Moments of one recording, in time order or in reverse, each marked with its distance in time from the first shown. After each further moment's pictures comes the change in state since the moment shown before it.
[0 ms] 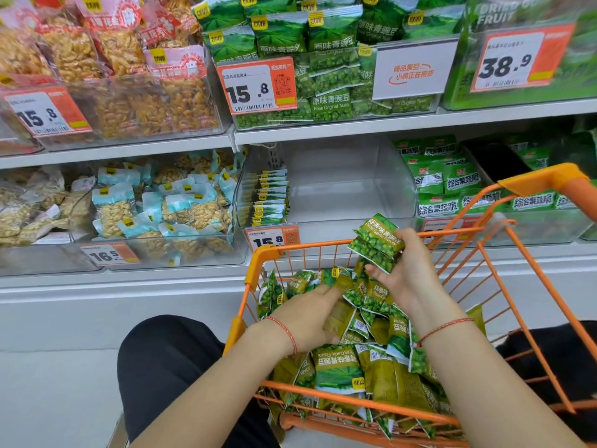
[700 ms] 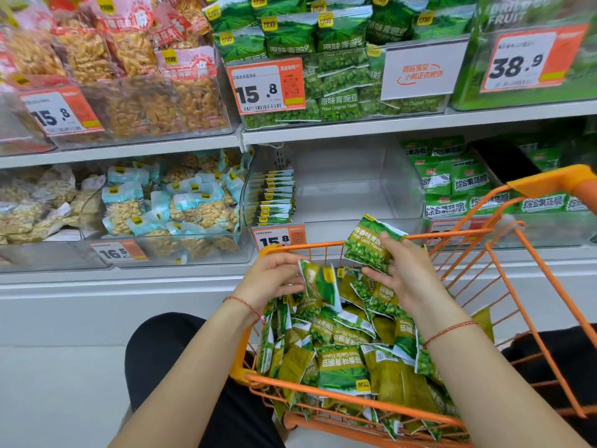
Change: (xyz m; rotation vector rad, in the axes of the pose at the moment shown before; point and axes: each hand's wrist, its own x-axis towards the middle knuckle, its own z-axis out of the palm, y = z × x) left_hand -0.014 -0.045 -0.032 -1.330 0.367 -0.275; right_hand -0.008 0.001 0.003 -0.229 -0.051 -0.009
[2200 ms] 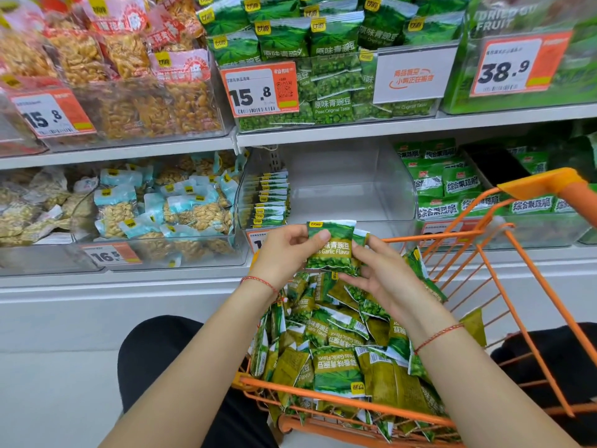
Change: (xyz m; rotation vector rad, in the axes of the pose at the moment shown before) left_hand 0.008 0.034 0.031 0.291 0.090 0.333; right_hand -0.001 0.011 0.005 -0.022 -0.327 -0.031
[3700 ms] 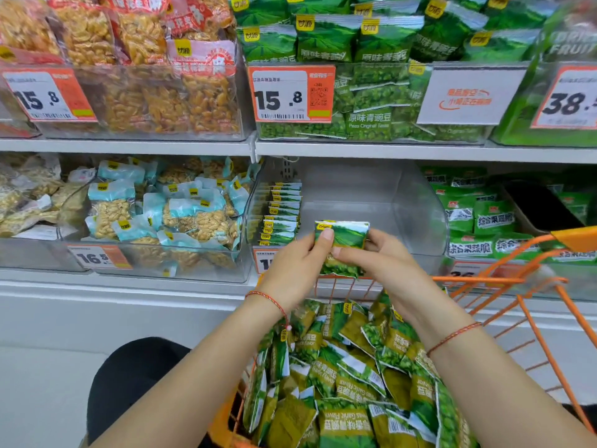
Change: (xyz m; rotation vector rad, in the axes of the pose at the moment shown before) left_hand 0.029 0.001 -0.009 0.243 0.009 0.011; right_hand 0.057 -0.027 0.026 -0.417 -0.066 -0.173
